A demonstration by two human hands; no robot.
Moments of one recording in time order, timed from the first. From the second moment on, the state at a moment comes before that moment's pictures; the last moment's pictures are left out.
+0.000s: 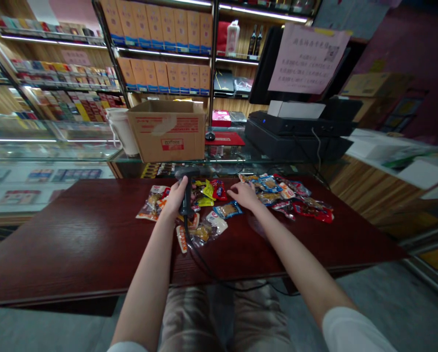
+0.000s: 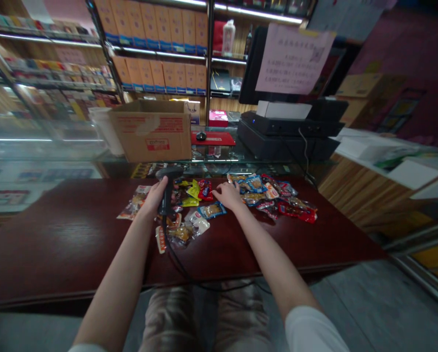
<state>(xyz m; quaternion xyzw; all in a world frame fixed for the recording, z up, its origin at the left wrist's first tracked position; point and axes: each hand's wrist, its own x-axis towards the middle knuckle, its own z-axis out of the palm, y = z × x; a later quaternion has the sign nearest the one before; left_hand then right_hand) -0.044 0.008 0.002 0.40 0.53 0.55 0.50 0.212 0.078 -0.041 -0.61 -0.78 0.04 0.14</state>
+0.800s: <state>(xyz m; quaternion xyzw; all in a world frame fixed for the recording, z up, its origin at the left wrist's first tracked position) -0.032 0.000 0.008 0.44 0.52 0.54 0.50 0.247 0.058 -0.039 -0.32 -0.45 0.64 0.54</state>
